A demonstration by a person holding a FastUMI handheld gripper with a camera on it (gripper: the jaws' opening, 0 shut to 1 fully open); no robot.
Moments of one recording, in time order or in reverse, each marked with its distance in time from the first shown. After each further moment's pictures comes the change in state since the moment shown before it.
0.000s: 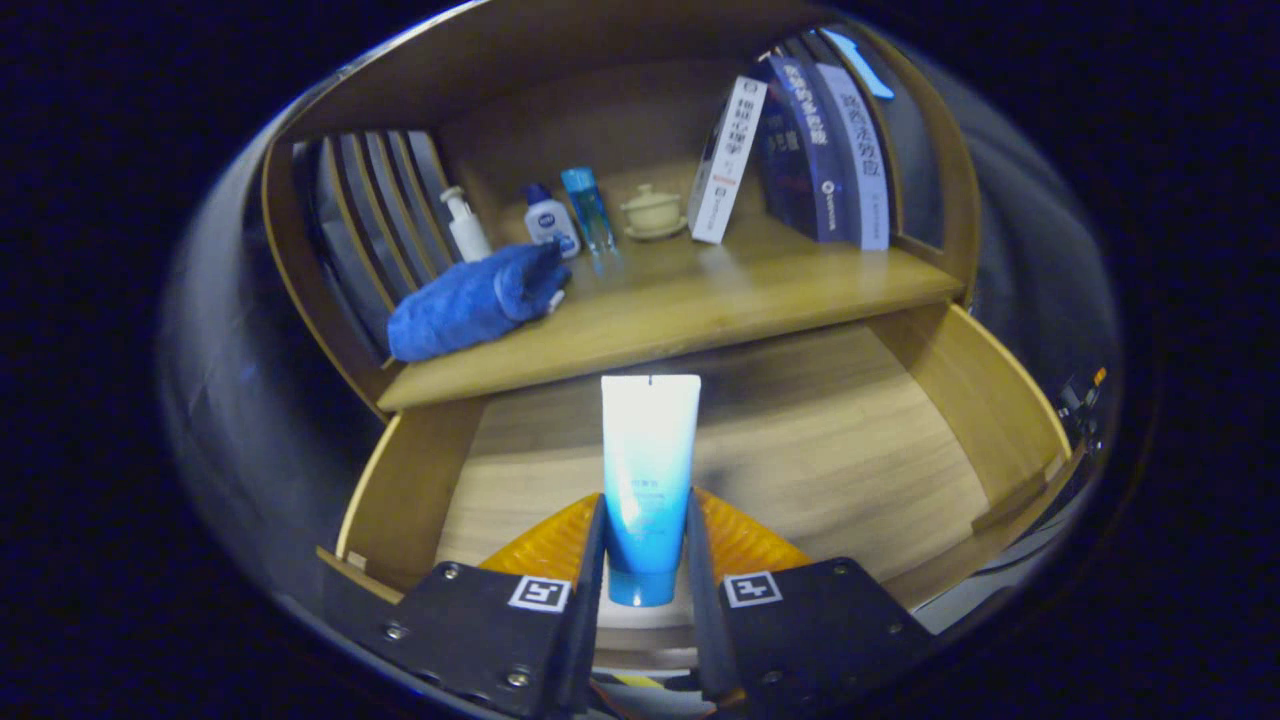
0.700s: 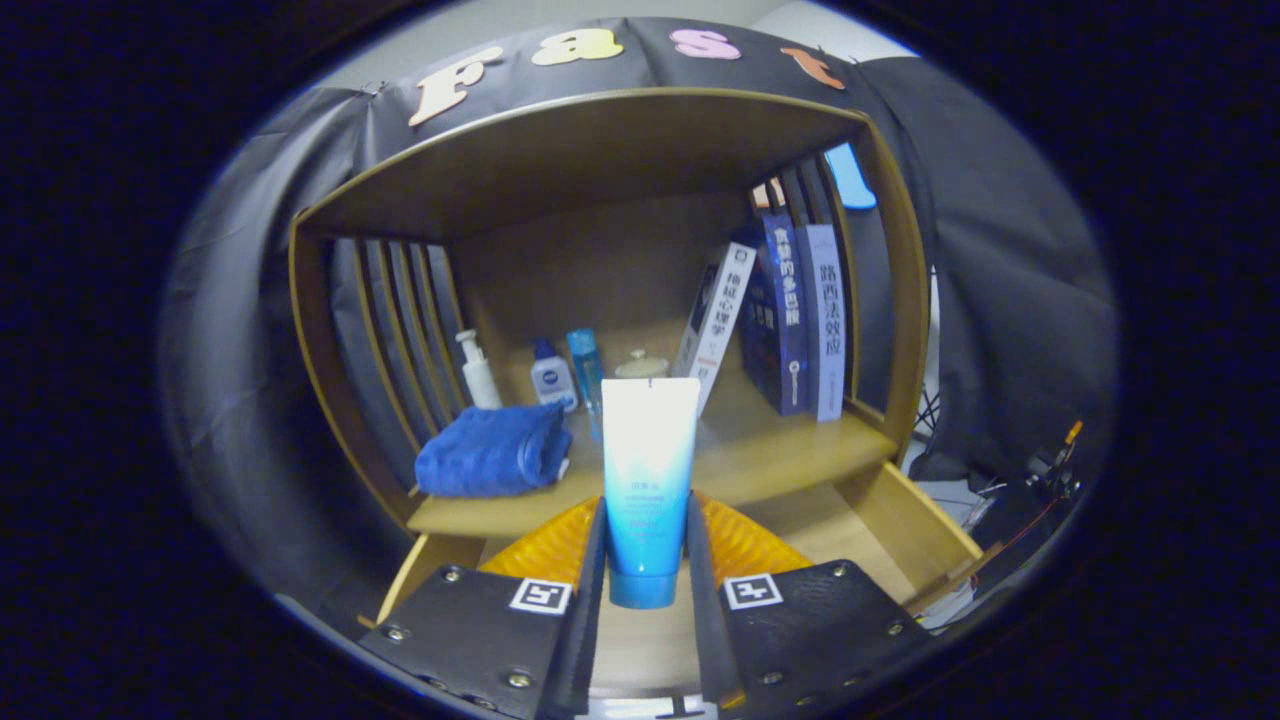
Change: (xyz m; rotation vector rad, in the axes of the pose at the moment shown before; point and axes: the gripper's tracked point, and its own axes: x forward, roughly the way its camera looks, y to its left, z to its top) arm -0.030 0.012 0.141 -0.018 -0.328 -0.068
